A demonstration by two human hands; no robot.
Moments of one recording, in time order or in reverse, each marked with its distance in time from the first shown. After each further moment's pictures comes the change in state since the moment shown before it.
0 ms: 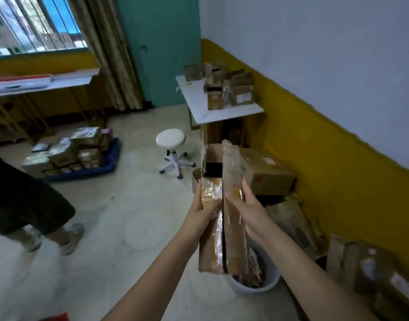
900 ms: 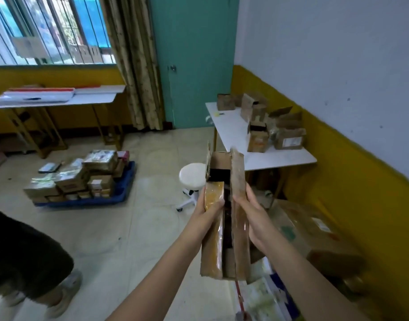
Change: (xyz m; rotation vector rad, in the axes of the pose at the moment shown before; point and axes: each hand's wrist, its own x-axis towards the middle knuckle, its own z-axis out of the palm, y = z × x) left_hand 0.328 0.104 -0.275 -0.047 0.057 0.074; right_hand 0.387 -0.090 0.196 0.092 -0.046 0.029
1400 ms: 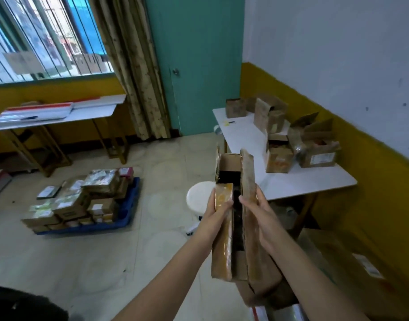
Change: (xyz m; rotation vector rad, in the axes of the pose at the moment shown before) left_hand 0.262 0.025 -0.047 0.004 0.008 -0.122; right_hand 0.267 -0.048 -0.006 0.041 0.008 0.001
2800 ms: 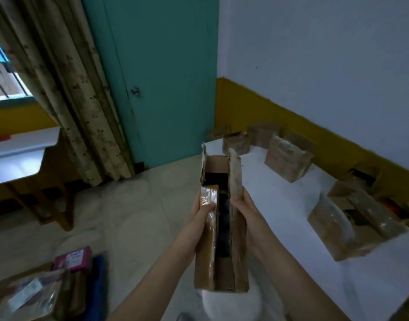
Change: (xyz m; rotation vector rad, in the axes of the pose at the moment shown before) left_hand 0.570 0.187 -0.360 0.033 -0.247 -0.052; right_hand 0.597 -0.100 0.251 0.104 0.143 -0.133
